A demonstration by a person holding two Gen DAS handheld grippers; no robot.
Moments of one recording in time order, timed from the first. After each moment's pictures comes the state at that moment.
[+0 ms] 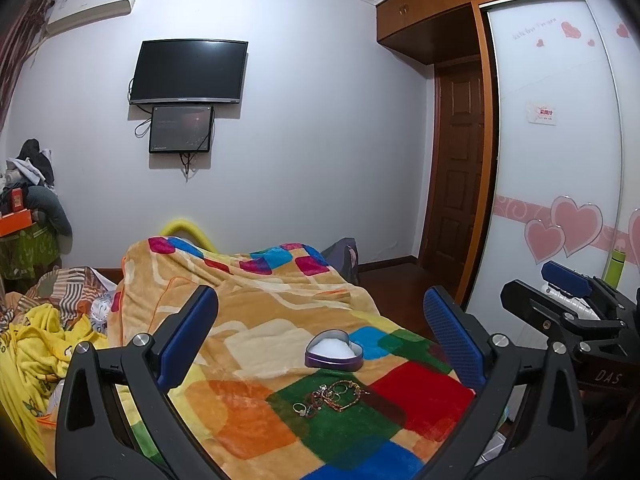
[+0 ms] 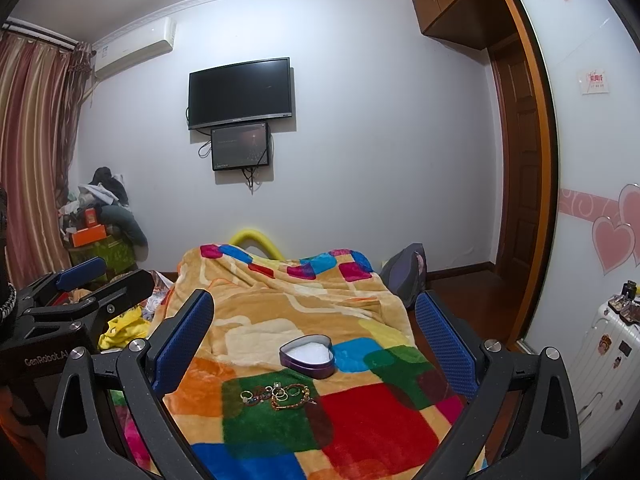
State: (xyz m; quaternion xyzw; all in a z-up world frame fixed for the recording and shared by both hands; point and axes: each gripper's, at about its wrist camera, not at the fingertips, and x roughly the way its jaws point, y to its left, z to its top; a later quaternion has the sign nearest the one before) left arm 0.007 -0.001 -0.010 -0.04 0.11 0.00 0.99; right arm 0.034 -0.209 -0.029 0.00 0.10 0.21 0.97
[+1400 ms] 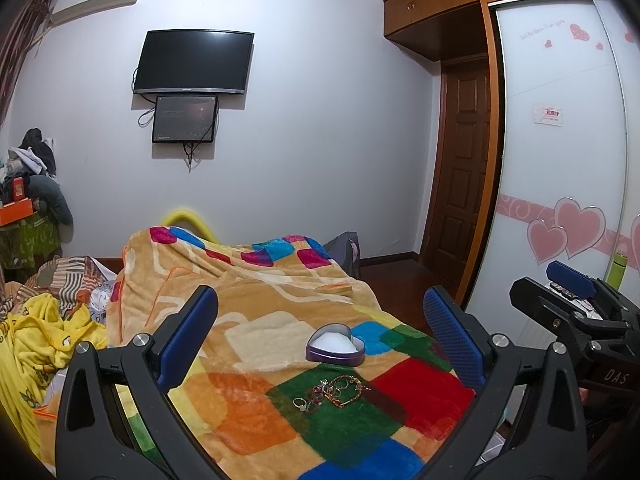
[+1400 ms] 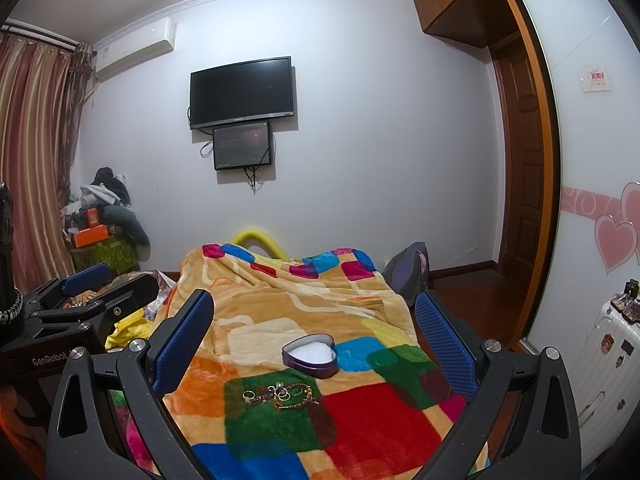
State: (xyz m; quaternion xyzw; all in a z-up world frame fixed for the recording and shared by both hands) left arm 0.013 0.008 -0.016 -0.05 0.12 0.01 0.99; right arm 0.030 -0.207 -0.025 0.00 0.11 0.21 0.97
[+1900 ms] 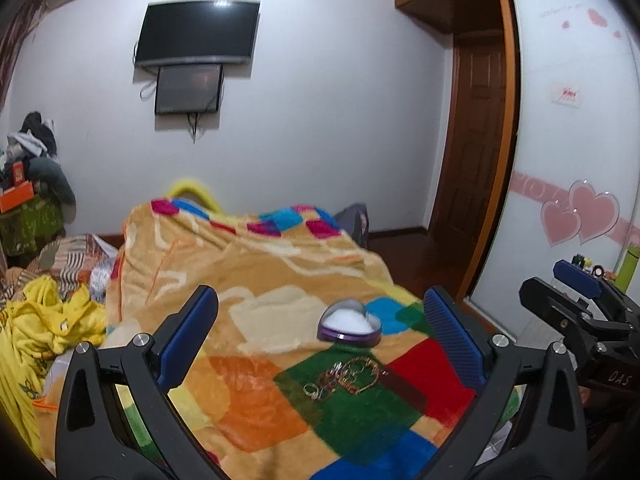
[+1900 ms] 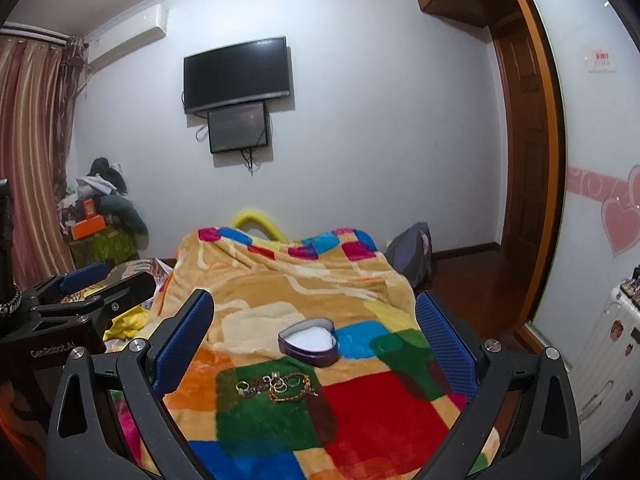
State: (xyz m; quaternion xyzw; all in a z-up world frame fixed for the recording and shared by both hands) left arm 0.055 0.019 -0.044 -0.06 0.19 0.02 0.98; right arm 0.066 -0.203 -0.049 0.01 0.16 0.22 0.96
